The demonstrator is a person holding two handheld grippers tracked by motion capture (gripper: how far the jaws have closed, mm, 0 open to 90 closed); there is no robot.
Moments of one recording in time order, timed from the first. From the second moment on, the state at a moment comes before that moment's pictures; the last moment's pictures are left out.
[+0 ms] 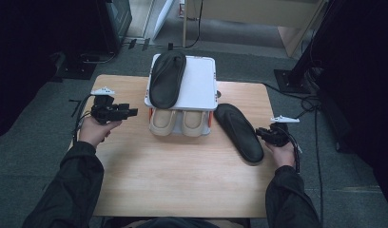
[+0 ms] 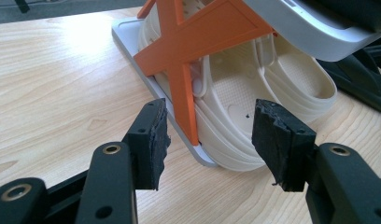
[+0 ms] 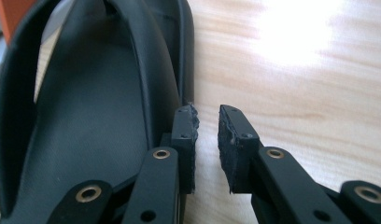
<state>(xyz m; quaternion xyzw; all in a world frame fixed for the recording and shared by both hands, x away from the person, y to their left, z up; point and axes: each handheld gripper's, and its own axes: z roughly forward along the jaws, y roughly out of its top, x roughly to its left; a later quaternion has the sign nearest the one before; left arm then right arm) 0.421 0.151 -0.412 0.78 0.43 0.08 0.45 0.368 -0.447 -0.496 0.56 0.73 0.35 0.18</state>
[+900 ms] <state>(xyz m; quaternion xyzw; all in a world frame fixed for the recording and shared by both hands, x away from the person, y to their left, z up) 0.431 0.141 -0.414 0.79 0.42 0.07 0.45 0.352 -0.421 -0.495 0.53 0.75 0.36 0.16</state>
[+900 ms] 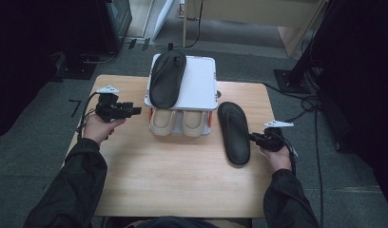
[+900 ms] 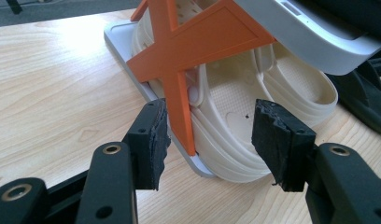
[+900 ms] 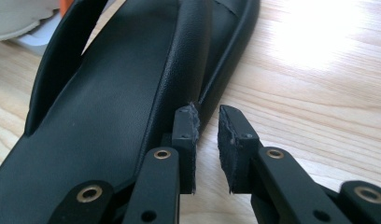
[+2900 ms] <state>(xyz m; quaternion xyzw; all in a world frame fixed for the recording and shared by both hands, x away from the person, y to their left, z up) 0.409 0.154 -0.421 0.79 0.43 0.08 0.43 0.412 -0.391 -0.492 0.52 0.74 0.41 0.11</state>
